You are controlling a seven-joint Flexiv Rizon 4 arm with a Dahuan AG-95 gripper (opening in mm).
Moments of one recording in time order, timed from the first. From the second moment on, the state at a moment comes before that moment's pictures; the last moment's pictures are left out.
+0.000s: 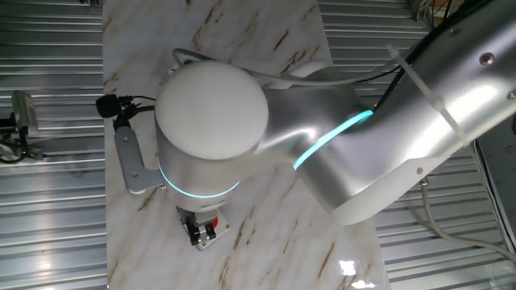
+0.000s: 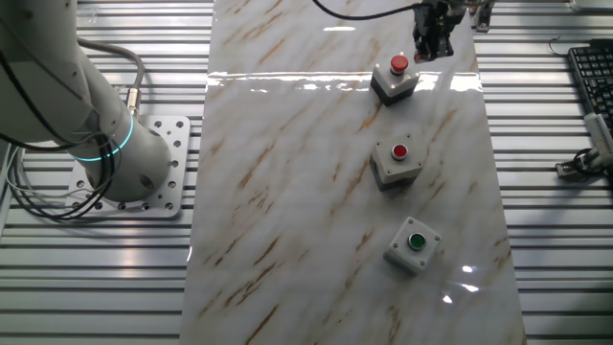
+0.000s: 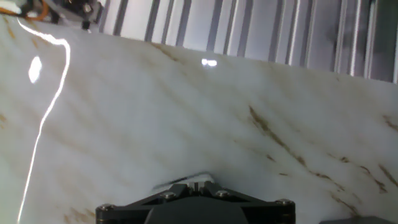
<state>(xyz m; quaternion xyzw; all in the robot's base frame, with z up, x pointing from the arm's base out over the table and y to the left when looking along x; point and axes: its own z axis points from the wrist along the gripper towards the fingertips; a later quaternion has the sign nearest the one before) 0.577 0.184 0.109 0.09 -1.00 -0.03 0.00</state>
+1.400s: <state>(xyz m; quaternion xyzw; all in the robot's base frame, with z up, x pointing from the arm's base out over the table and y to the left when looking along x) 0.581 0.186 0.112 0.19 -0.97 0.06 0.15</state>
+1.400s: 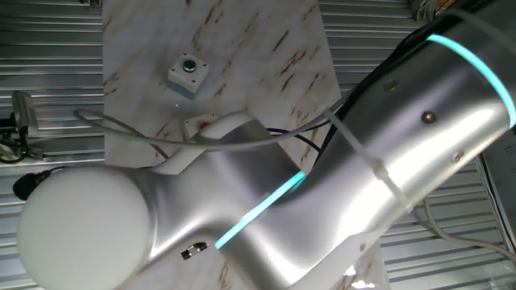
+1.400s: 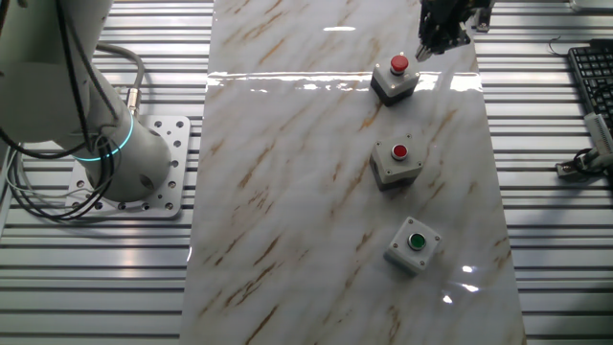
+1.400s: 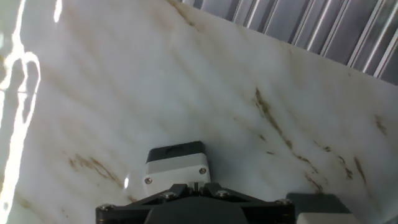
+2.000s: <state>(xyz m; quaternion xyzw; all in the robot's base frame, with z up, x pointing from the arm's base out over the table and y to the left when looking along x) 0.579 0.184 0.113 0.23 -0.97 0.02 0.13</state>
